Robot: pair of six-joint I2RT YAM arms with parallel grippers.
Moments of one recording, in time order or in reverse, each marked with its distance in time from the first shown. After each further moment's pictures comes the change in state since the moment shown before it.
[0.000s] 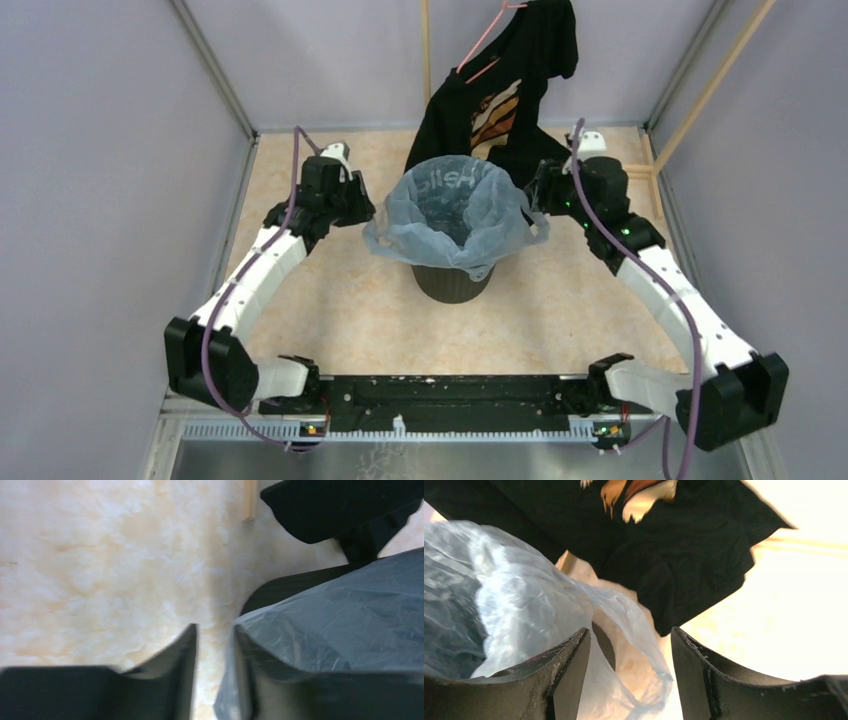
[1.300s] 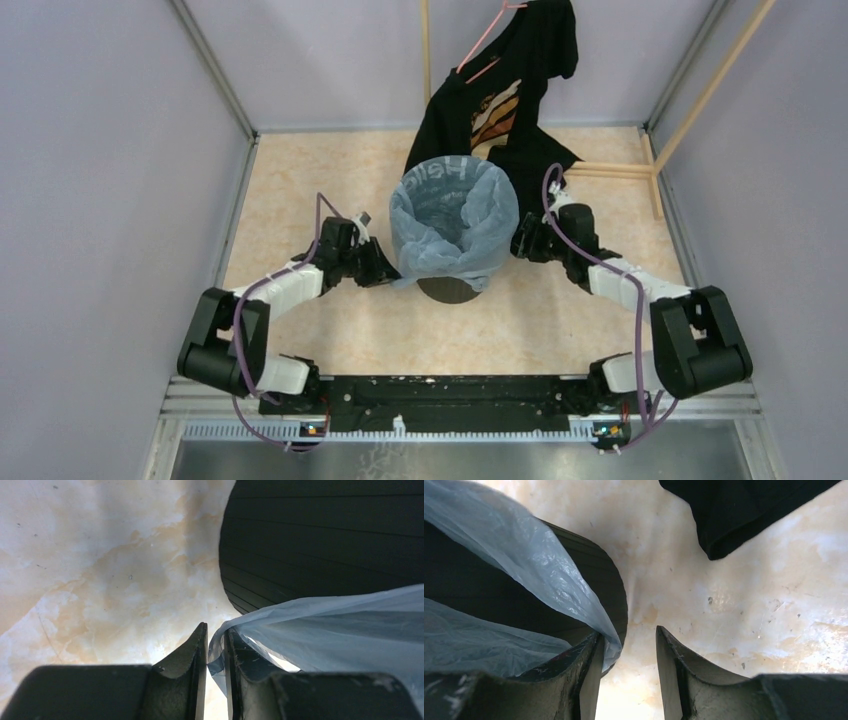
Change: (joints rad) left arm 0.000 0.055 -0.506 0.375 0.428 -0.225; right arm -0.069 0.194 -0.435 0.434 -0.323 0.230
